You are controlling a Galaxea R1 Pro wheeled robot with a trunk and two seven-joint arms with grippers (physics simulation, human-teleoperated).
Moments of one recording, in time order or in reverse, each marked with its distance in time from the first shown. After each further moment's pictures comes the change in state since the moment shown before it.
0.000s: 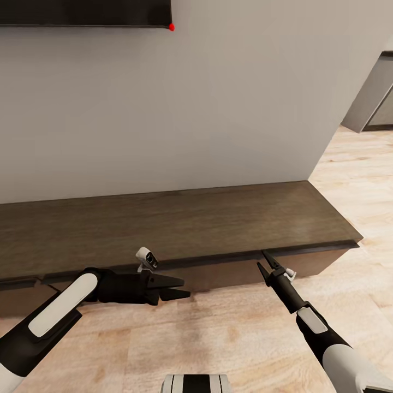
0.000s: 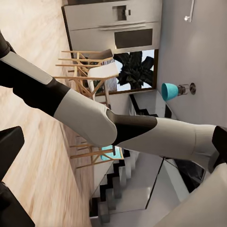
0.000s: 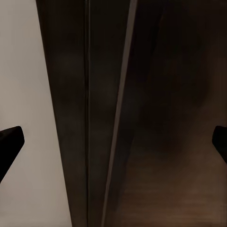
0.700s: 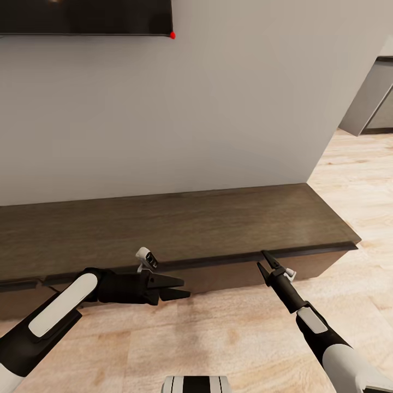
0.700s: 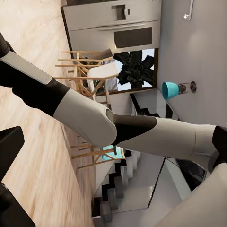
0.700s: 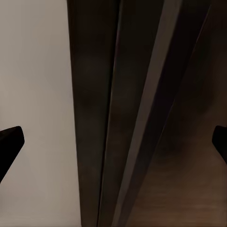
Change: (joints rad) left arm 0.000 0.000 0.000 0.000 0.000 0.000 -0.001; right arm 0.000 0.000 0.000 -0.002 0.000 0.000 0.001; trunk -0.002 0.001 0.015
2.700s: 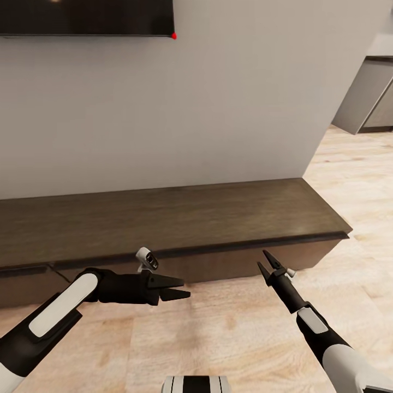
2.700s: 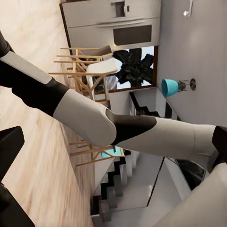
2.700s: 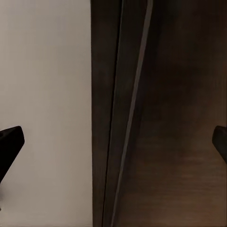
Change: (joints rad) left arm 0.000 -0.001 -0.001 0.002 0.002 0.001 -0.001; right arm 0.000 0.001 -0.016 0.003 -0.001 0.014 0.014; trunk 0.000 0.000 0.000
